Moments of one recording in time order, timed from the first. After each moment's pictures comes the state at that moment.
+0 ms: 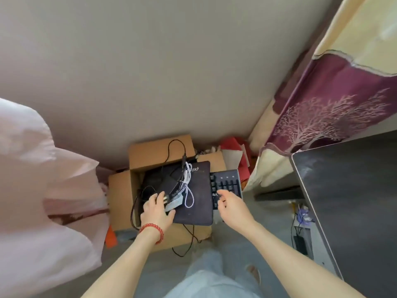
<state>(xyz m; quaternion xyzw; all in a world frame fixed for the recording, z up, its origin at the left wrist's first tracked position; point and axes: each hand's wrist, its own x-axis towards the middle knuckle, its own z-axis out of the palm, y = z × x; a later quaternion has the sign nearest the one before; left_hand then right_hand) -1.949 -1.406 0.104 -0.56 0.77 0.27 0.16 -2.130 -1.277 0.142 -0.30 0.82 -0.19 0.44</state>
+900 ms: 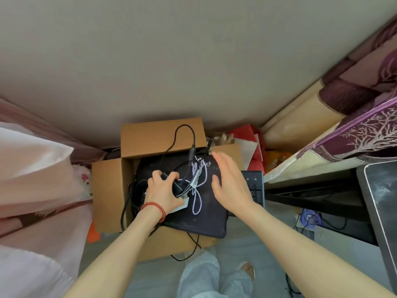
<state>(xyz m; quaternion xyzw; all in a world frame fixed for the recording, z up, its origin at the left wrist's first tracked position) -1.965 -1.474 -0.001 -0.49 0.80 0.32 0.16 -2.132 -1.373 0.062 -0.46 0.81 -0.22 0.29</state>
